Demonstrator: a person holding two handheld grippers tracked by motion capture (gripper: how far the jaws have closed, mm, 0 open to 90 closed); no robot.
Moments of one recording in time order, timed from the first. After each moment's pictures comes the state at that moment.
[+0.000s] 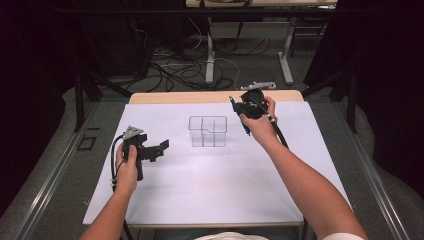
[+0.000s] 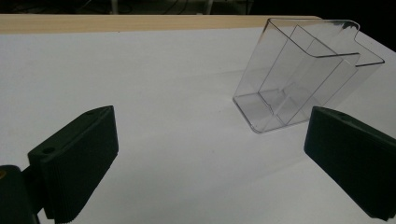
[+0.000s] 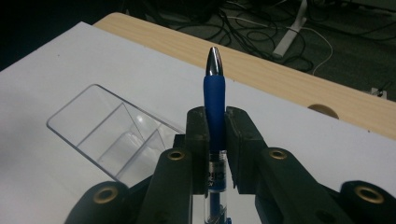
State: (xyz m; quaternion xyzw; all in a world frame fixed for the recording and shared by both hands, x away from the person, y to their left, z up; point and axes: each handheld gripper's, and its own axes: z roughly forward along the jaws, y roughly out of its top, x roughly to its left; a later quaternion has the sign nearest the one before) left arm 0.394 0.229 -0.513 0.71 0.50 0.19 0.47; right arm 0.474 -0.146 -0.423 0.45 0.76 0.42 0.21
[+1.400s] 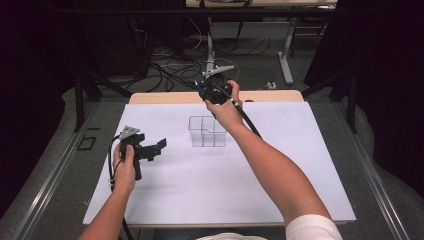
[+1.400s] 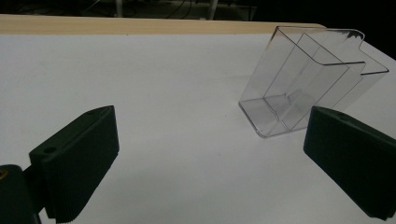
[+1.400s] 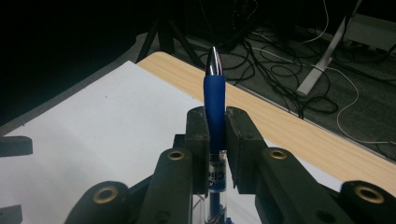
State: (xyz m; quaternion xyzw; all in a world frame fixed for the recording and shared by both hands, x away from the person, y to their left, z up) left arm 0.394 0.235 -0.512 0.70 0.51 0.19 0.47; right arm 0.497 -0.049 -0.388 0.39 0.77 0.45 0.22
